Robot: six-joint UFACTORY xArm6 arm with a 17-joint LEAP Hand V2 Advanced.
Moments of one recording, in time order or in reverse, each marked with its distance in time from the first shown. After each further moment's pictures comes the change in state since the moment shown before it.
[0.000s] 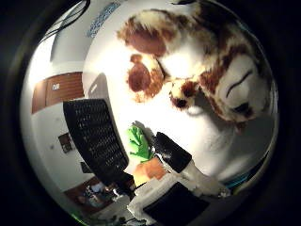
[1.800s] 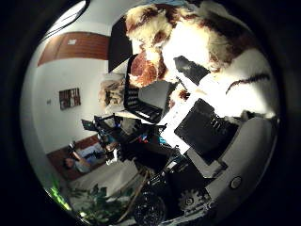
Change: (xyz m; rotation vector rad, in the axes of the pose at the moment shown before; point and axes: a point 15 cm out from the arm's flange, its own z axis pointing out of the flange) arm -0.220 0.193 -0.304 0.044 0.015 -0.555
